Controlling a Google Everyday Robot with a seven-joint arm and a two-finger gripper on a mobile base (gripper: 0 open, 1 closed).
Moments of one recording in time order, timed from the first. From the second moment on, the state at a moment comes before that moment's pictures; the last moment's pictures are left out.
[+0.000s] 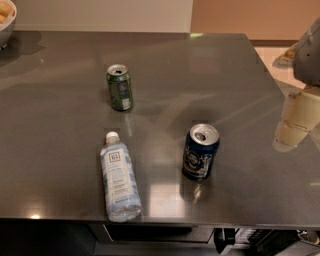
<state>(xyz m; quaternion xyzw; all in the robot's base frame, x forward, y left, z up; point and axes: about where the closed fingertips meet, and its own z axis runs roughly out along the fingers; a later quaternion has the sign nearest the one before) 0.438 -0.216 0.977 -0.60 0.78 -0.04 0.16</state>
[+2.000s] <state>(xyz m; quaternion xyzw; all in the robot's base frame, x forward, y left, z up) 0.607 -0.139 0.962 -0.58 0.78 0.00 0.24</state>
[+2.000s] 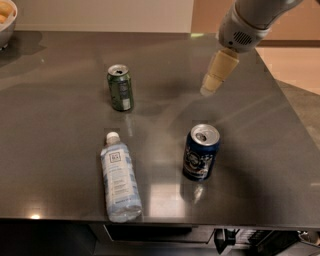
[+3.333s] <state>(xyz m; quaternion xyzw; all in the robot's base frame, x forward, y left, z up) 0.663 -0.033 0.926 -0.58 0.73 0.16 0.32</state>
